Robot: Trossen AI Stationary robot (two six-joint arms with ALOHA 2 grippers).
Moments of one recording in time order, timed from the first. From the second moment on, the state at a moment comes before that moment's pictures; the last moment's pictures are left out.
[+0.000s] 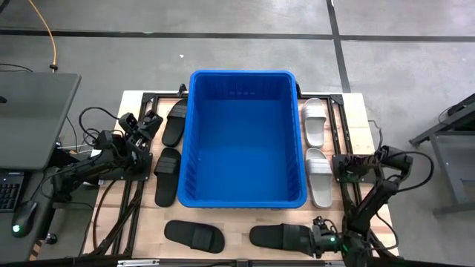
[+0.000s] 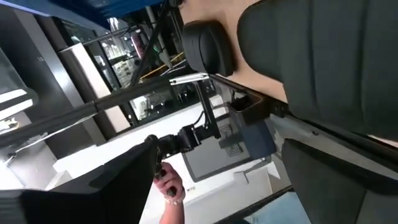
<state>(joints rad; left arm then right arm) 0.55 0.01 0.01 0.65 0.12 -0.69 1.23 1.79 0.76 0.54 1.09 2.38</state>
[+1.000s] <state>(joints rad) 0.55 0.01 0.01 0.59 0.17 -0.74 1.24 1.79 0.74 0.21 0.92 2.43</state>
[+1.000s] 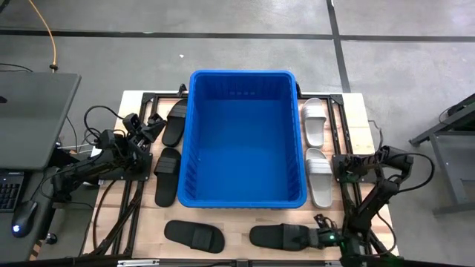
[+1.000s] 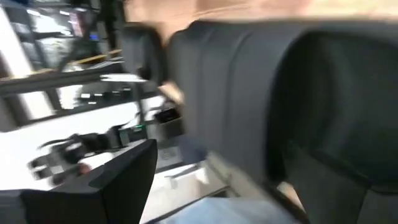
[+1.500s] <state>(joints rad) 0.55 0.01 0.01 0.59 0.16 -0.74 1.16 1.79 0.74 0.20 0.78 2.40</state>
